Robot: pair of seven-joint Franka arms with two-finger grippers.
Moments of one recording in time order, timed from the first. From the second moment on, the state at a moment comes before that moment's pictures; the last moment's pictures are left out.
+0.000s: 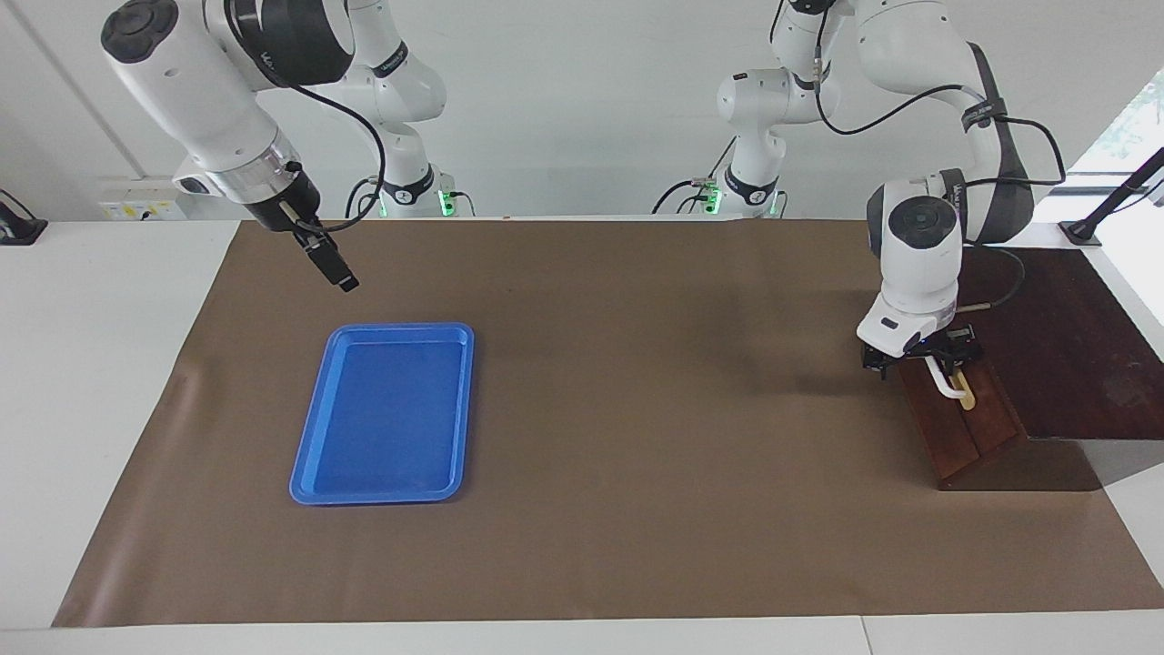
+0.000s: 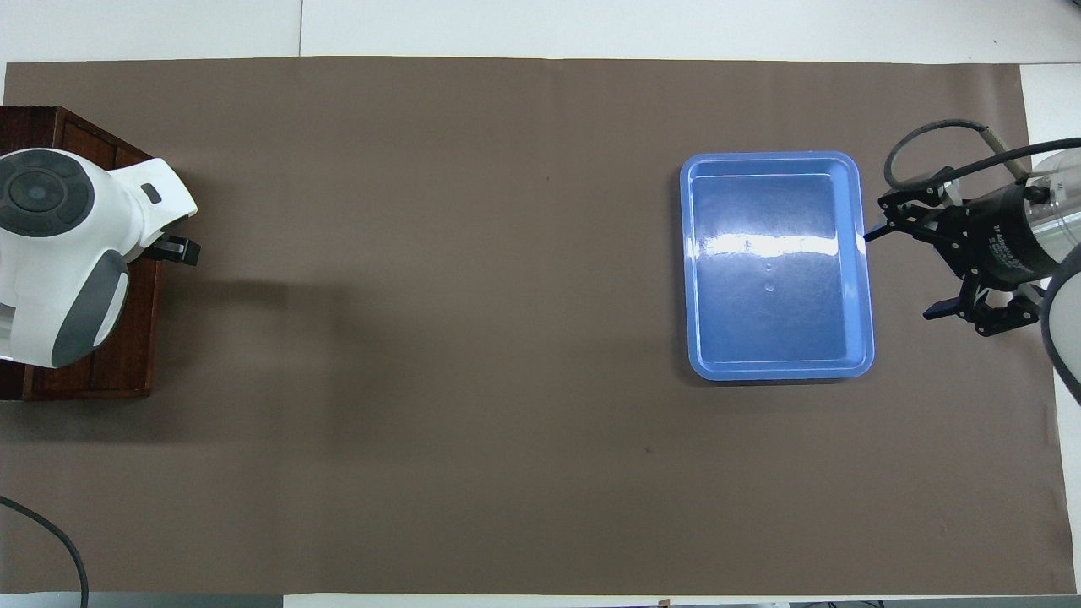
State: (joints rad) left arm -0.03 0.20 -0.02 -1.98 0.53 2.23 -0.13; right arm 0.00 0.00 0.02 -1.68 0.16 1.61 1.04
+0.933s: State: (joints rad) left arm -0.19 0.21 -0.02 -1.97 0.49 2.25 -0.41; right arm 0.00 0.04 0.02 -1.68 0.34 1.62 1.33
